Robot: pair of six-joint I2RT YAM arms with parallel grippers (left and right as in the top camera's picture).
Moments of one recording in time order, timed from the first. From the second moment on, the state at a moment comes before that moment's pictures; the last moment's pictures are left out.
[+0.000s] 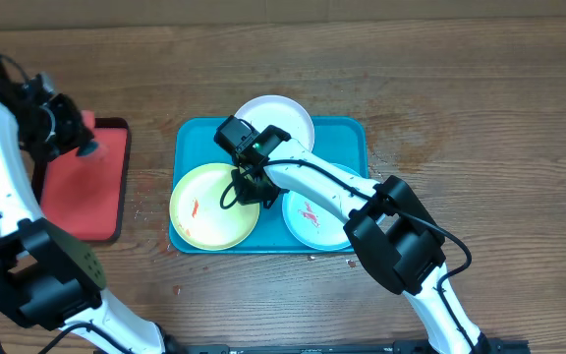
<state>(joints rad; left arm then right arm) 0.45 1.92 1.88 -1.34 0.33 -0.10 0.81 2.30 1.83 -0.94 -0.07 0.57</state>
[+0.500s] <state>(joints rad) 0.17 1.91 1.65 -1.34 0.39 -0.07 0.80 2.30 1.83 -0.95 -0.10 0.57</state>
